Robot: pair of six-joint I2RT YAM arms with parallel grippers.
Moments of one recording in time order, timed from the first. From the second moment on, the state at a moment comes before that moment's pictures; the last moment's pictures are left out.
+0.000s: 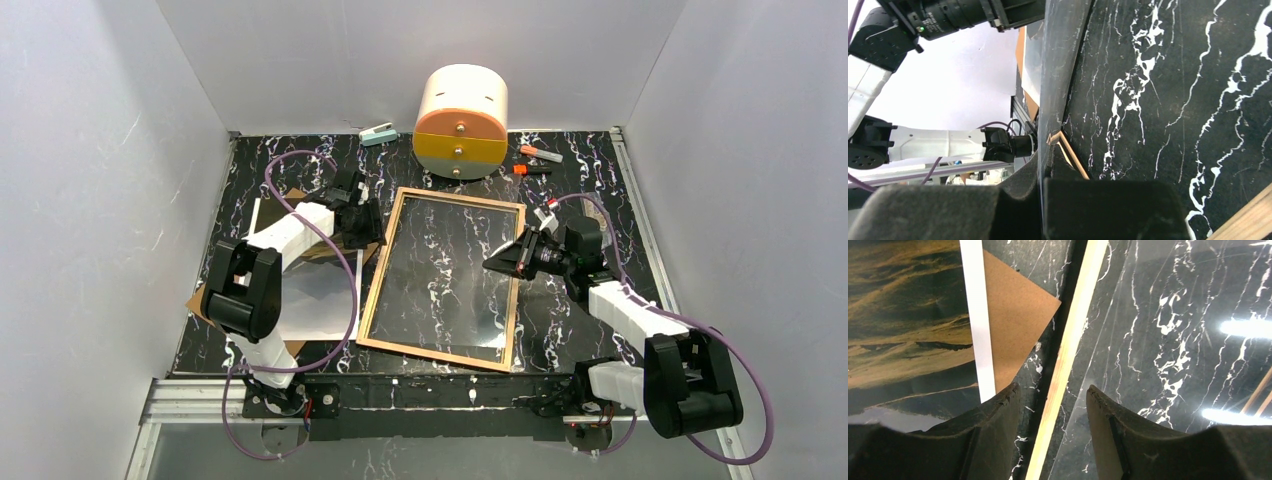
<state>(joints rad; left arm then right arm) -0.36 1.71 1.16 -0.51 0.10 -0.48 0.22 1.18 0.46 0.26 -0.85 0.92</state>
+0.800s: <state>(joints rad) -0.36 1.75 1.12 -0.51 0.12 -0.48 0.26 1.19 0.46 0.41 -0.89 1.02</state>
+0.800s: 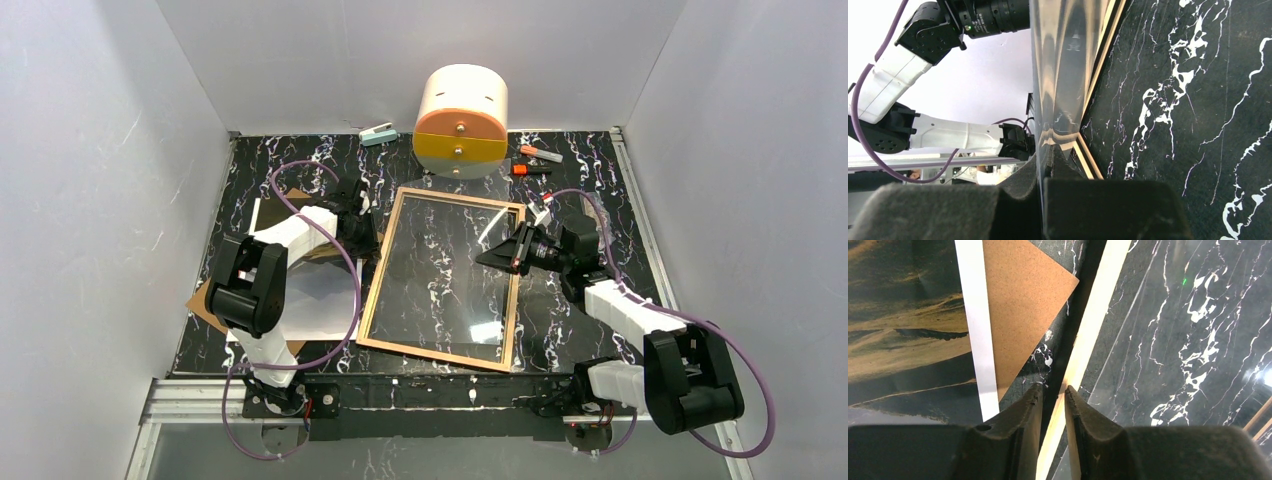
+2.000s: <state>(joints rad) -0.36 1.77 1.12 -0.50 0.15 -0.48 0.30 1.27 0.49 0.43 -0.83 1.08</state>
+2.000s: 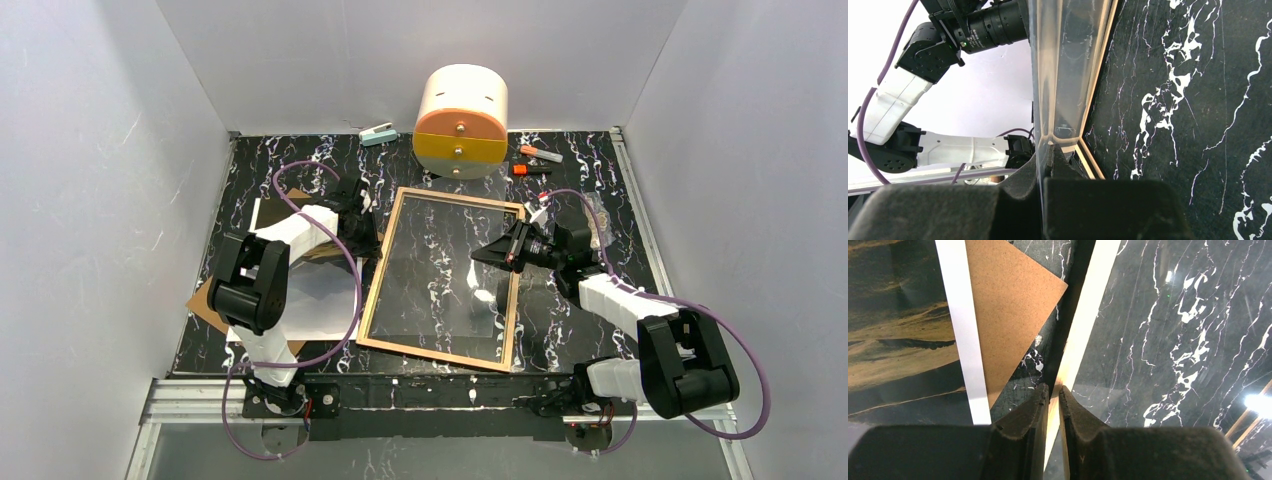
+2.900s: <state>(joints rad) -0.35 1.78 1.13 -0.48 0.16 -0.48 0.29 1.26 0.44 0.38 -0.75 1.05</state>
